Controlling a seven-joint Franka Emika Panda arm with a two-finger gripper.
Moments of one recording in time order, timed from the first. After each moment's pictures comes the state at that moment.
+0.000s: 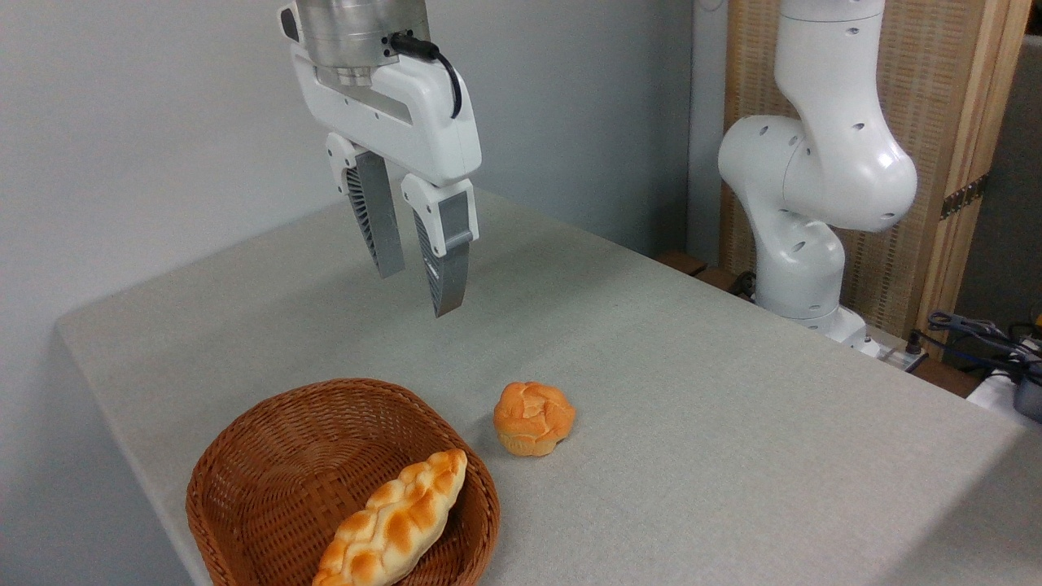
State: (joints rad) arm -0.02 -0.02 -0.02 -1.62 -0.05 1.62 0.74
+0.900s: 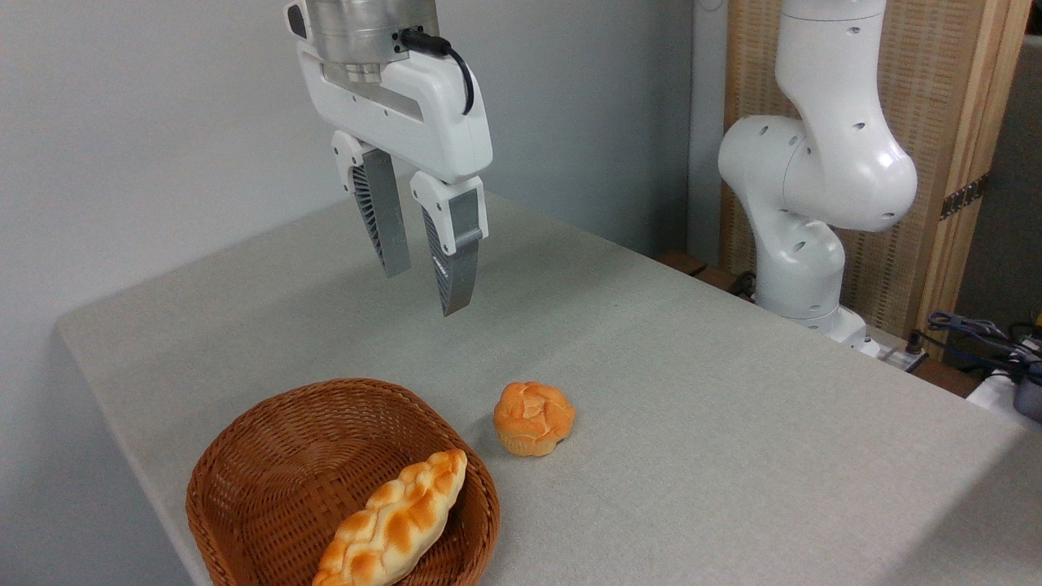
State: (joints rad) arm -0.02 -0.03 0.00 -1.63 -0.05 1.62 0.74
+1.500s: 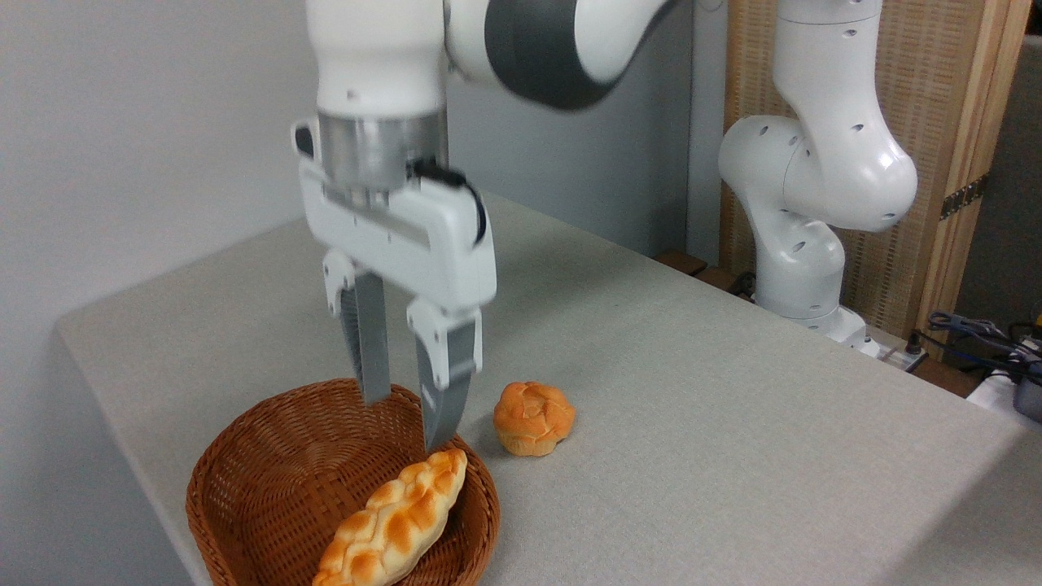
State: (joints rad) arm -0.01 0.02 0.06 -1.81 0.01 2.03 0.75
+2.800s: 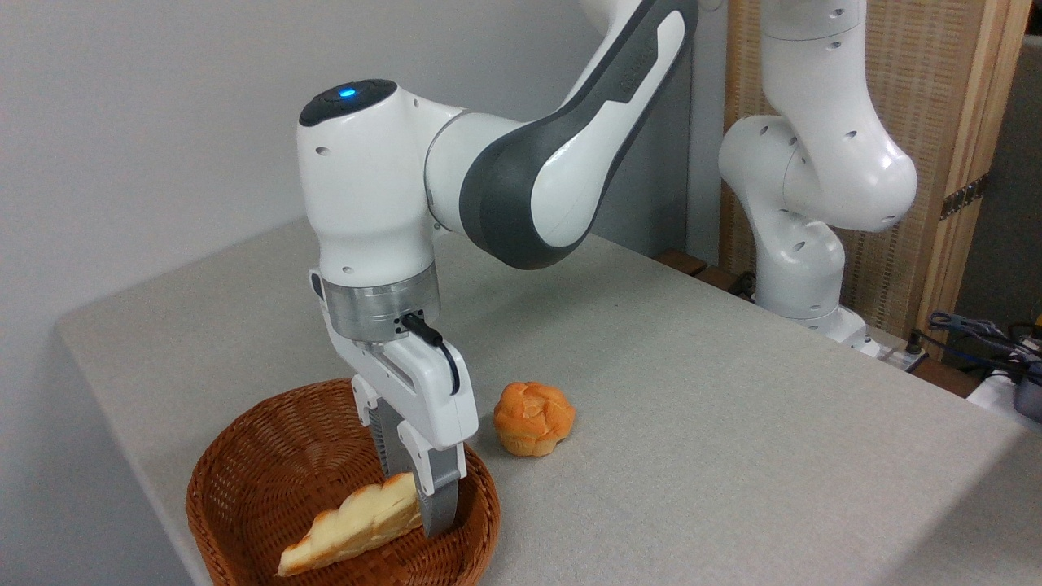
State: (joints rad) arm -0.02 0.16 0.04 -1.91 0.05 2.18 0.82
